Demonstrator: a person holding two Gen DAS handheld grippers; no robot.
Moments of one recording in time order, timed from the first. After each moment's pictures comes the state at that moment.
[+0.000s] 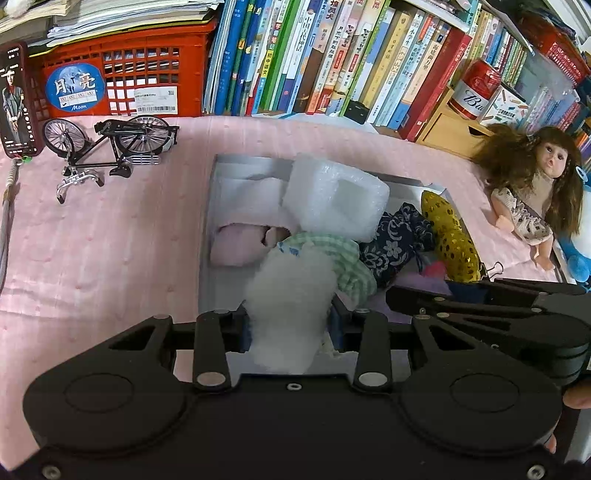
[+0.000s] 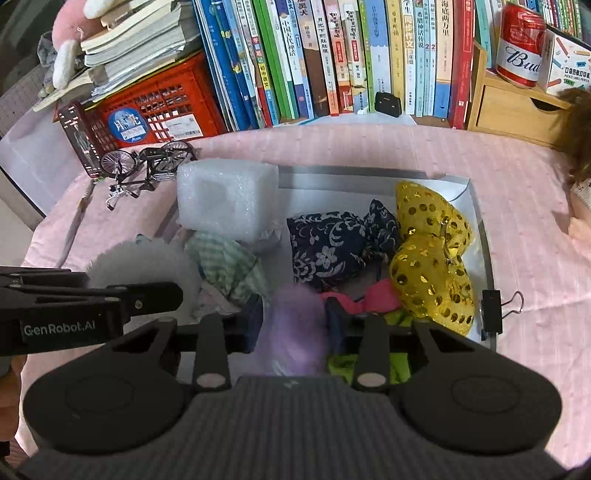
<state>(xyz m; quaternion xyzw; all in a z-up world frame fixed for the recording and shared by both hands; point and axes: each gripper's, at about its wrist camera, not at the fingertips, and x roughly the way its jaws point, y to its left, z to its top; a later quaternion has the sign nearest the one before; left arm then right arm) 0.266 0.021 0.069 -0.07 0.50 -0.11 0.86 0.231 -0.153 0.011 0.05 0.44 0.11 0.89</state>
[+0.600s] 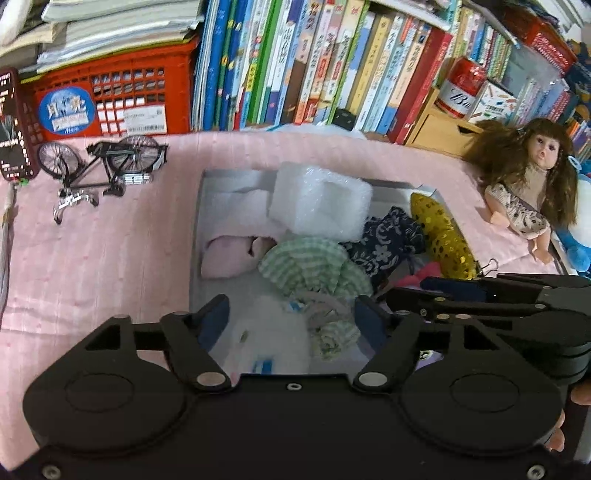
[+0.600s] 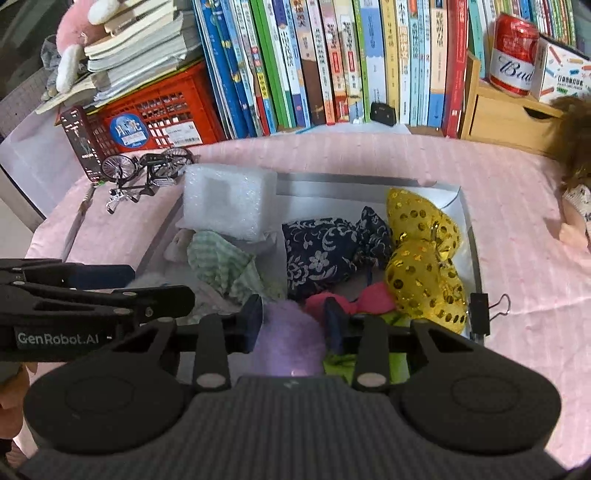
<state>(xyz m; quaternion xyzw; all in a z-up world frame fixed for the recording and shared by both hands) 0.260 0.010 0.079 -0.04 0.47 -0.12 0.87 0.221 -0.157 0.020 0.05 0.42 0.11 0.90</state>
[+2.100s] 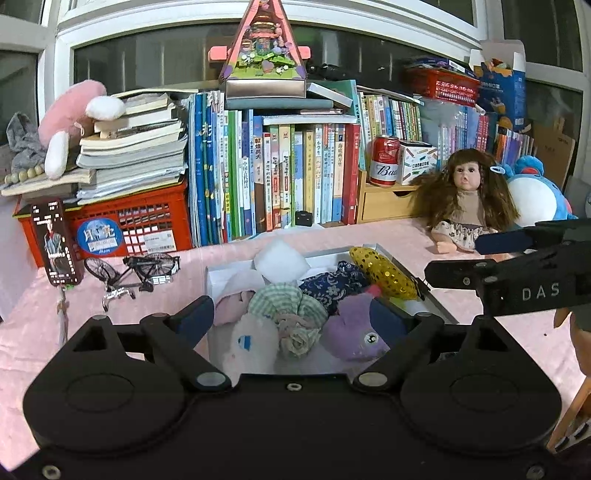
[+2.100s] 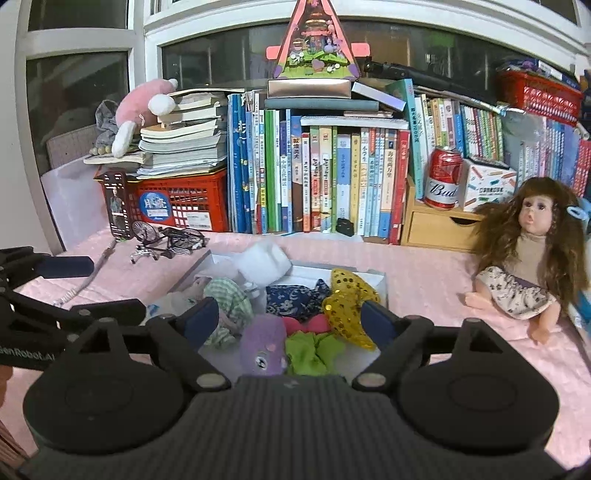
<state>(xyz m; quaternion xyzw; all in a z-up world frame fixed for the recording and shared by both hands) 0.105 0.007 0.135 0.03 0.26 -0.15 0.95 0.077 -0.182 0.070 -0.01 0.22 0.08 0.97</state>
